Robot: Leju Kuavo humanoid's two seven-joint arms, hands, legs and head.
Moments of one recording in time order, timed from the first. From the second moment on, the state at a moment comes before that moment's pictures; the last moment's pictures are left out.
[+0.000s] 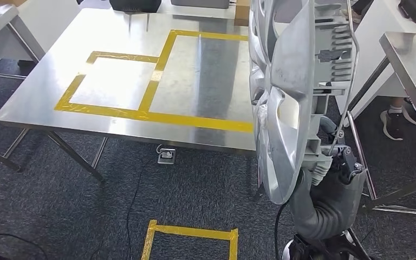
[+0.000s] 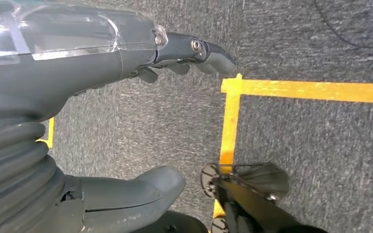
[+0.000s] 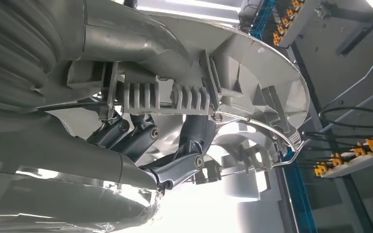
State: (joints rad) left arm -0.16 -0.14 1.40 -0.09 -1.57 0.01 -0.15; right arm 0.00 -0.21 0.58 -2.15 0.08 -0.64 -0.36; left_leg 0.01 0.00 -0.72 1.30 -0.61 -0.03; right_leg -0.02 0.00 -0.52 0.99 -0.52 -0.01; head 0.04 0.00
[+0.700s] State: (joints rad) left arm -0.17 -0.15 1.40 -0.09 -1.57 0.01 -0.15; right arm 0.00 -0.21 0.58 -2.15 0.07 -0.64 -0.36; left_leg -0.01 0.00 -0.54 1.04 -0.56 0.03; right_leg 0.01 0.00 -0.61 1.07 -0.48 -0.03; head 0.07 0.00
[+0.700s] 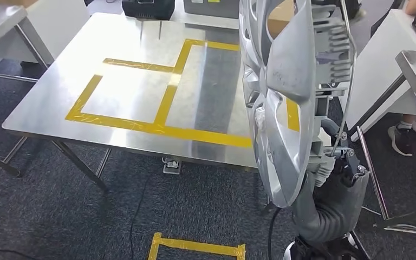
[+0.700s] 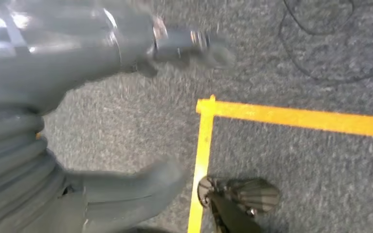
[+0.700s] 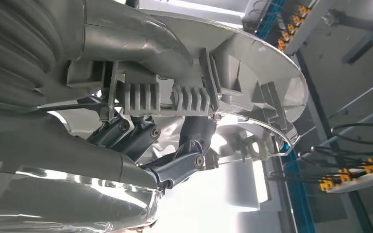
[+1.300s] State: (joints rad) left arm -0.16 -0.14 1.40 -0.09 -1.57 0.01 -0.14; right arm 0.00 -0.21 0.58 -2.15 0.06 -0.63 -0.37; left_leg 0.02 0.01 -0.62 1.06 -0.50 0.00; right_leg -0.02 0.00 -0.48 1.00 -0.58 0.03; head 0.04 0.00
